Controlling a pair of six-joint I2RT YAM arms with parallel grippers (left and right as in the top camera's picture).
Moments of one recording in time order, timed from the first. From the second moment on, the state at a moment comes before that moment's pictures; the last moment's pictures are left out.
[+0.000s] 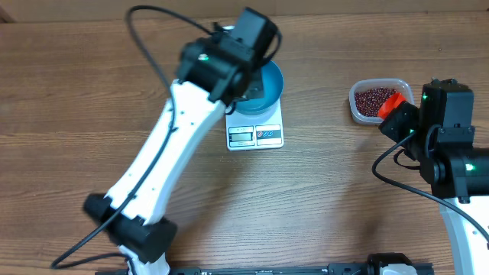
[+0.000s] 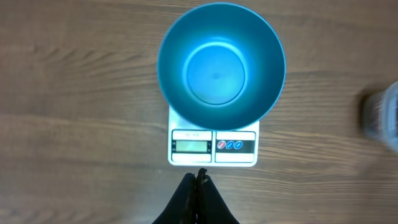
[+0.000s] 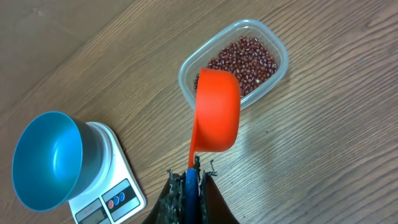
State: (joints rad) left arm -0.60 1.89 2.14 -1.39 -0.25 -0.63; right arm 0.02 1.11 1.24 -0.99 0.10 0.62
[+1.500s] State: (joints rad) left arm -0.65 1.69 1.34 -0.69 0.05 -0.15; right arm 0.02 1.12 1.24 -1.00 0.12 0.62
